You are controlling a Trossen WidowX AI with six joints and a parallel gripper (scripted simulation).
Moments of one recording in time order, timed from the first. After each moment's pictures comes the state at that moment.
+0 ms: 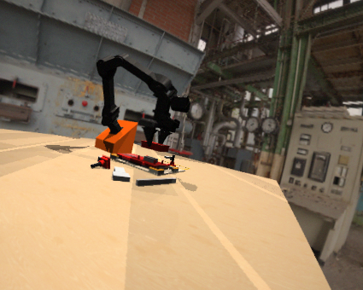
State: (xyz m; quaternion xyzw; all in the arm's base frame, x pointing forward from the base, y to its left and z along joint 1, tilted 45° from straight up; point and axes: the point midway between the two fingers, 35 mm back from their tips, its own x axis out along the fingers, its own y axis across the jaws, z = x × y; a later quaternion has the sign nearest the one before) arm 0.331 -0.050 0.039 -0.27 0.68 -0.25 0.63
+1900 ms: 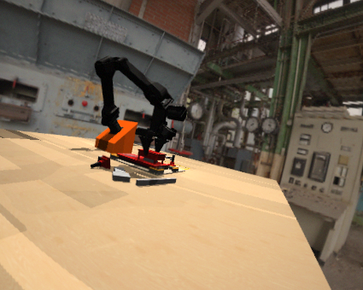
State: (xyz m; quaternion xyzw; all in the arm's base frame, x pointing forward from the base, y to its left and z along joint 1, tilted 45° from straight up) arm 0.324 -0.077 0.015 -0.27 0.68 -0.25 0.63
